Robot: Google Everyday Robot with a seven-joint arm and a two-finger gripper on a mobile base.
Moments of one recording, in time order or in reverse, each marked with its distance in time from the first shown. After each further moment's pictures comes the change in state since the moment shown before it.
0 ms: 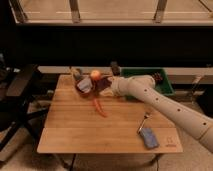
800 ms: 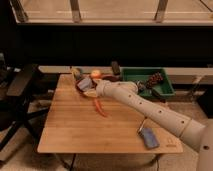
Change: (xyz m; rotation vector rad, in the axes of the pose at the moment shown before) arm -0.039 0.028 0.060 -0.007 -0.162 0.090
